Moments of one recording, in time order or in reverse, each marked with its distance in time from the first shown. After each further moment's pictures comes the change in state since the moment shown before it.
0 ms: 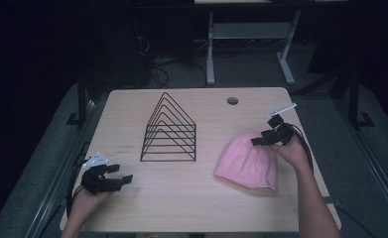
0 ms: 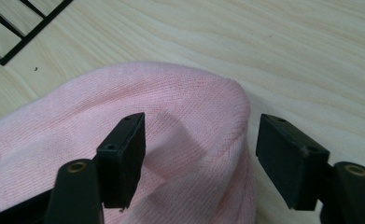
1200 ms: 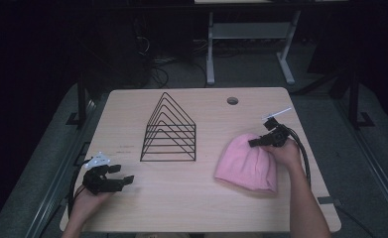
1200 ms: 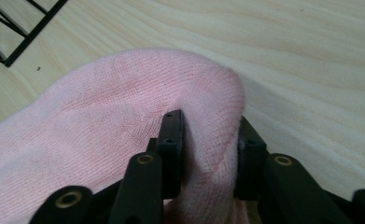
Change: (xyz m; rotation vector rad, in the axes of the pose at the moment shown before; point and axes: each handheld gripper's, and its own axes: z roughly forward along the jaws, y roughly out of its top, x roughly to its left) left arm -0.003 0.000 0.003 0.009 -0.004 0.003; right arm -0.004 -0.005 0.022 0.022 0.088 0.059
